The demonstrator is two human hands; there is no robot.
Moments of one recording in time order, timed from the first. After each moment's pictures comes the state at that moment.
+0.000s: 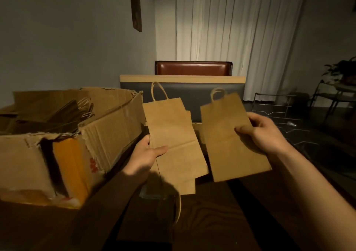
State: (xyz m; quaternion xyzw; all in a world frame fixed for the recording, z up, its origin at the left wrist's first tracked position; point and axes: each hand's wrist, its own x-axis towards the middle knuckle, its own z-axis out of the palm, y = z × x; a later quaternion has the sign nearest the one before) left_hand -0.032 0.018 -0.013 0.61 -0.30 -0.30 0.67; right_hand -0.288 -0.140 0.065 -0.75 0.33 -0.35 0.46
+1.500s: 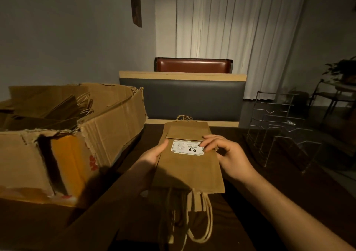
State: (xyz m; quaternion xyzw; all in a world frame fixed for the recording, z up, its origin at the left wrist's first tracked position) left_hand -0.036 0.017 -0.016 0.58 -0.21 -0.50 0.61; right_hand -0.234 -0.138 -0.027 -0.86 0.08 -0.39 0.33
